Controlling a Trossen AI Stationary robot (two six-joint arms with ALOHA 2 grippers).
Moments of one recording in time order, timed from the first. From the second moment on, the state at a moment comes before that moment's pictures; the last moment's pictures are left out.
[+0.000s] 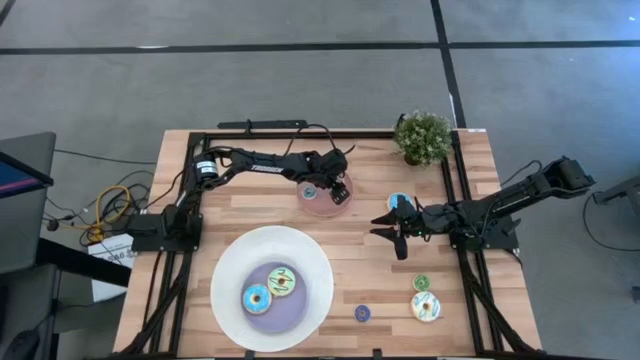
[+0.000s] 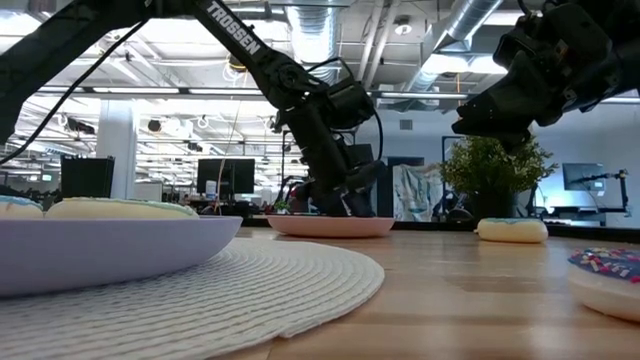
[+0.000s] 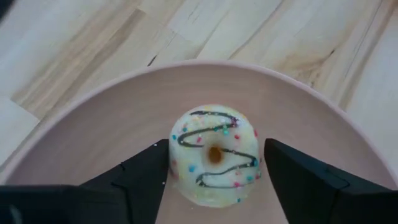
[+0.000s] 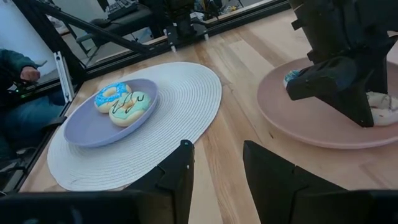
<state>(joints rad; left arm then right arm) 0.32 2.19 1.53 -0.28 -0.08 -0.27 0.24 1.00 0.22 0.45 0.26 0.35</state>
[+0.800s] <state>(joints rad) 0.30 1.98 1.61 -0.55 -0.12 -0.06 0.27 1.00 0.22 0.42 0.26 0.38</state>
